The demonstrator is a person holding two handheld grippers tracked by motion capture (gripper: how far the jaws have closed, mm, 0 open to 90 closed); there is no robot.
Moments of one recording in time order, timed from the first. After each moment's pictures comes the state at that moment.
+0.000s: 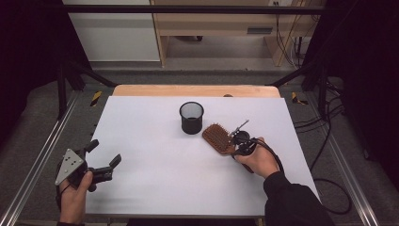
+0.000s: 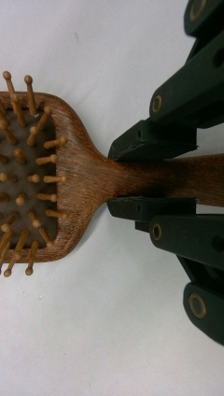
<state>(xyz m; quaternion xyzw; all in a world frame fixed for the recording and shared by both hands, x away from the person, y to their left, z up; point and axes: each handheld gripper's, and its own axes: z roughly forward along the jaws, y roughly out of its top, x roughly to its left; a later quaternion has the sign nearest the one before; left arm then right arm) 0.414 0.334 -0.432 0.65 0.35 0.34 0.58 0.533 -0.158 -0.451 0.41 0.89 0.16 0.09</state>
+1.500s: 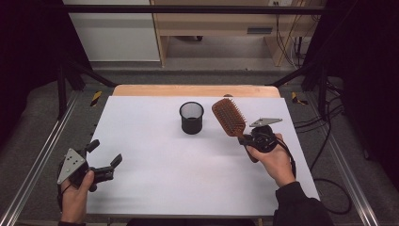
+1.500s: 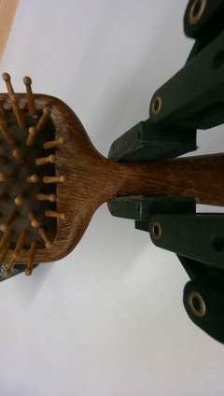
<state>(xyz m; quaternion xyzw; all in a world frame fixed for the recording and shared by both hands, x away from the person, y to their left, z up) 0.416 0.332 -0.434 0.65 0.35 0.34 0.58 0.512 -0.204 -0.409 0.43 0.81 0.37 0.16</state>
